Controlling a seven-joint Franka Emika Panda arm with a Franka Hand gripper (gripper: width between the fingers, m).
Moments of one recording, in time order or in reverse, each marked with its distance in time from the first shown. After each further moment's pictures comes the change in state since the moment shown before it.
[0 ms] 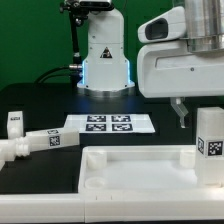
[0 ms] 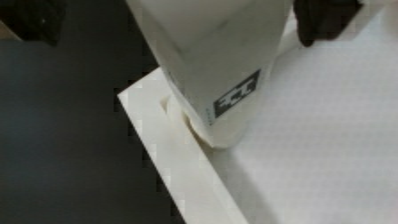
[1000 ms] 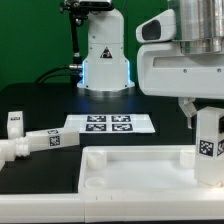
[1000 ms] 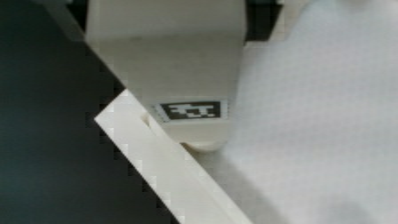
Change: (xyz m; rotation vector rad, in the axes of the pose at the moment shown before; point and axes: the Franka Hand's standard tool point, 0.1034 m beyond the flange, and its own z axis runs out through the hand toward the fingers) arm 0.001 0.008 0.003 0.012 -0.011 0.684
